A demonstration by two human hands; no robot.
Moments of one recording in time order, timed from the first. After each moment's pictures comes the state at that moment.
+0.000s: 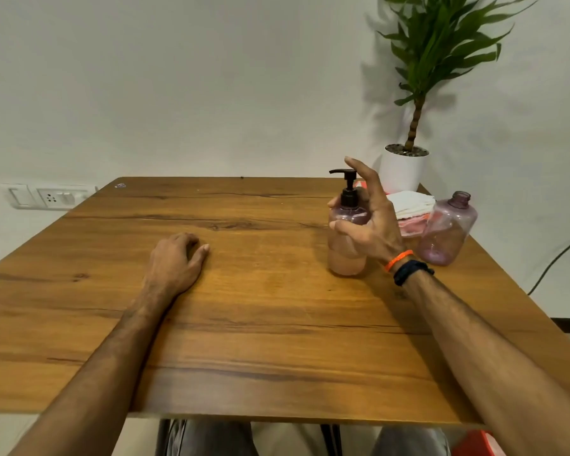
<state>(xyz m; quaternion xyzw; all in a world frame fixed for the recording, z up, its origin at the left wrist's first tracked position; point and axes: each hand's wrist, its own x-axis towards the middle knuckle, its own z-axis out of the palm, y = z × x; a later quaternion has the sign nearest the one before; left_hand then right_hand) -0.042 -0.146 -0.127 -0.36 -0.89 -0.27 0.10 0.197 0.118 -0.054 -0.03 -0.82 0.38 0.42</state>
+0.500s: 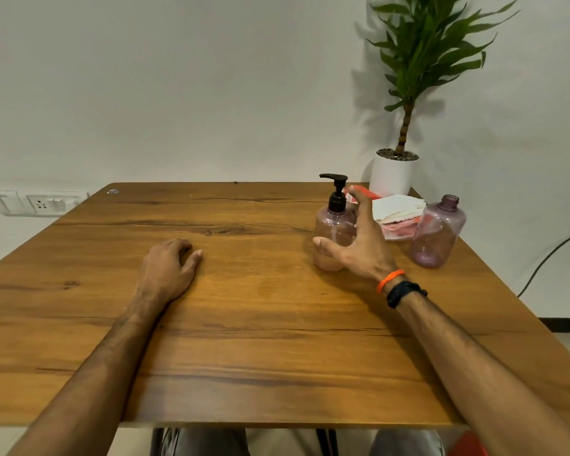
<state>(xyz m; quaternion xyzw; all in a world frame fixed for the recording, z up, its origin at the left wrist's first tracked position) -0.038 -0.147 -0.122 -0.37 -0.89 -0.27 0.09 0.203 0.114 -0.077 -0.18 -0.85 0.36 0.35</state>
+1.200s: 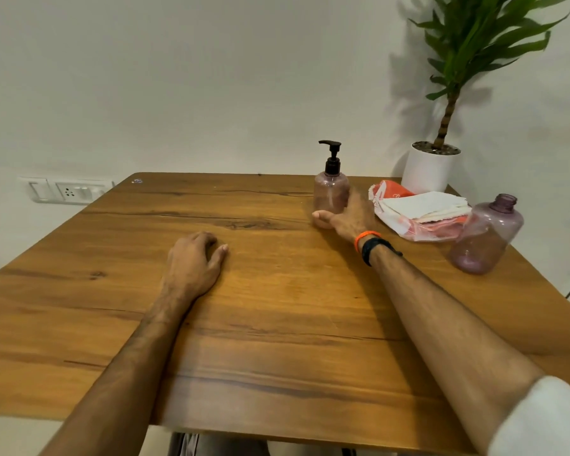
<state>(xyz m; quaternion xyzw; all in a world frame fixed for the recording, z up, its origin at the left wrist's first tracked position) -0.030 -0.146 -0.120 -0.35 -0.89 -0.27 0.09 0.091 0.134 -0.086 -0.33 -0.83 0.34 0.30</state>
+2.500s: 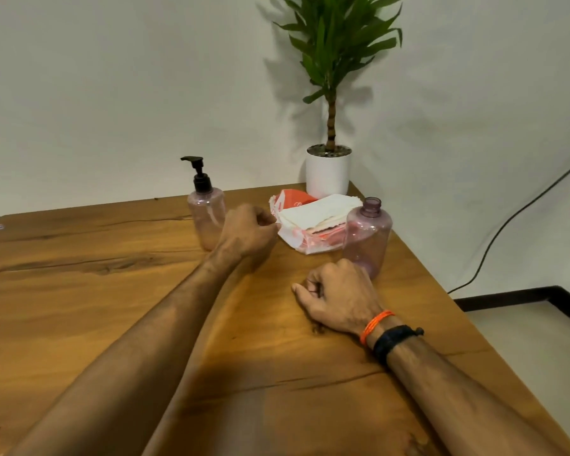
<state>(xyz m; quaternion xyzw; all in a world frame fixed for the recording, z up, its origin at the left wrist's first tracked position) 0.085 0.127 -0.057 -0.42 -0.83 -0.36 -0.06 0.273 0.164 -0.095 -0.26 -0.93 0.13 0.22</state>
